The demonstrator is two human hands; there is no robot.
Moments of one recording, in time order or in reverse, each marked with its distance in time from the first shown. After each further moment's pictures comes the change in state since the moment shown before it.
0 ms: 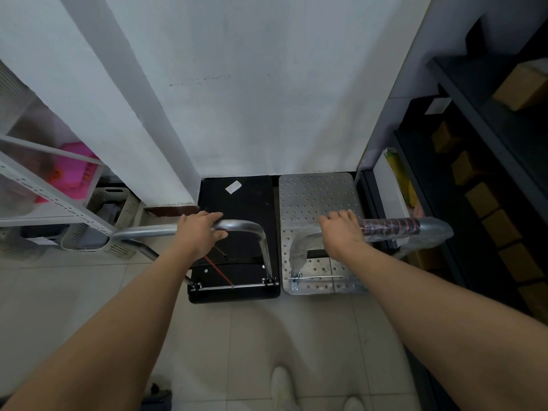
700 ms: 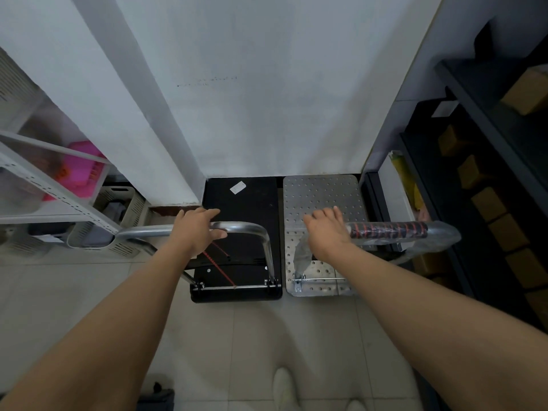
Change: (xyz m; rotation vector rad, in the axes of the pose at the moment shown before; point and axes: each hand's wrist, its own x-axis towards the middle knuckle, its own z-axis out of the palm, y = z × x) left_hand 0.001 -0.015 -0.012 -0.013 0.004 -0.014; right_hand 0.003 -0.034 -0.009 0.048 0.037 -0.100
